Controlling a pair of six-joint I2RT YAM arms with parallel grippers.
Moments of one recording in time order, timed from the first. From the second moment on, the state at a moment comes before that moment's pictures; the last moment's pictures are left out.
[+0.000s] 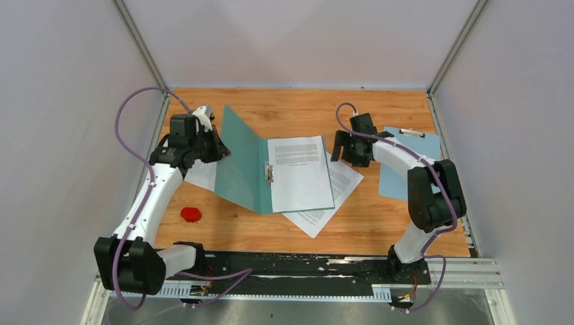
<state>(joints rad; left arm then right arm) -0.10 1.17 1.02 -0.57 0.30 -0.36 0.29 1.73 1.17 -0.42 -0.05 0.43</state>
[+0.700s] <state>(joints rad) -0.10 1.16 1.00 -0.57 0.30 -0.34 0.26 1.61 0.92 -0.39 0.14 0.54</state>
